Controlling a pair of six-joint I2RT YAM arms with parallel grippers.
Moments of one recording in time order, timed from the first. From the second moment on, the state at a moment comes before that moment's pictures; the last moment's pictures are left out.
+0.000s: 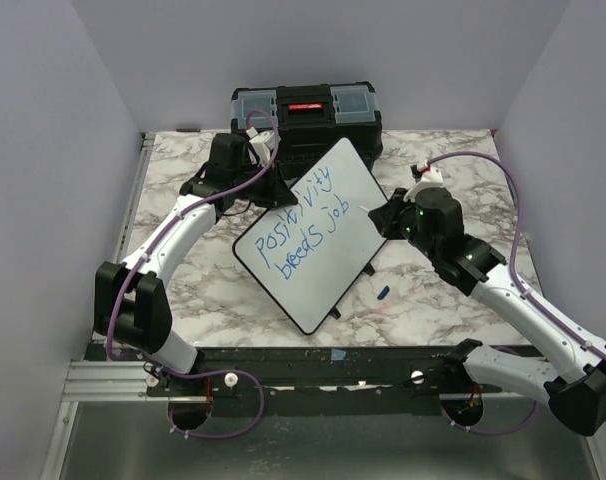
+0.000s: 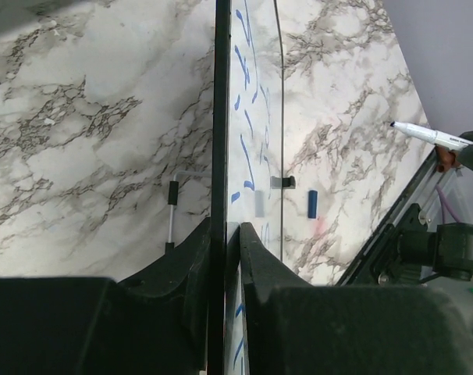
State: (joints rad) left arm -0.33 1.54 1.29 -0.36 0.63 -0.31; right arm 0.62 1.04 0.95 -0.28 0.20 0.49
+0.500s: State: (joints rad) left arm -0.33 1.55 1.29 -0.35 0.57 -0.27; right arm 0.62 1.05 0.94 -0.28 0.20 0.50
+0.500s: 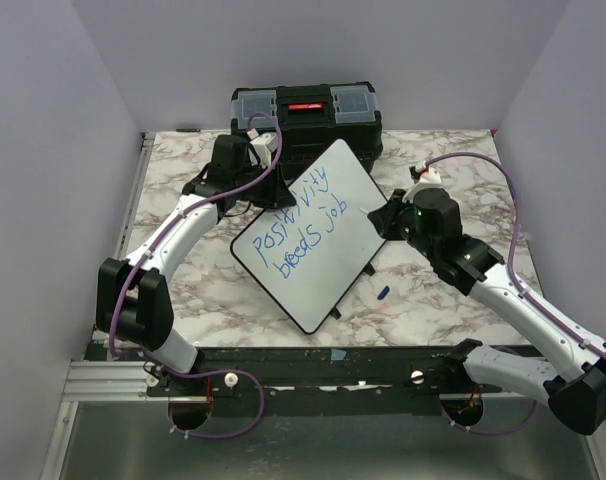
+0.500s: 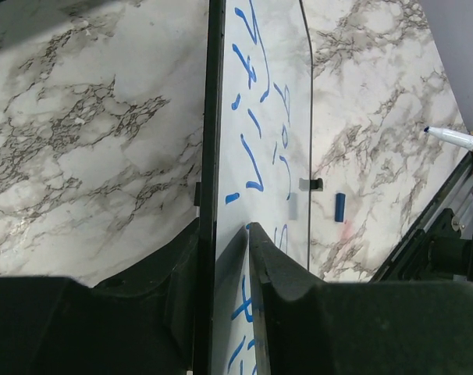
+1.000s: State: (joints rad) left arm -0.33 1.57 1.28 -0.35 0.55 -0.26; right arm 0.62 1.07 0.94 -0.28 0.20 0.49
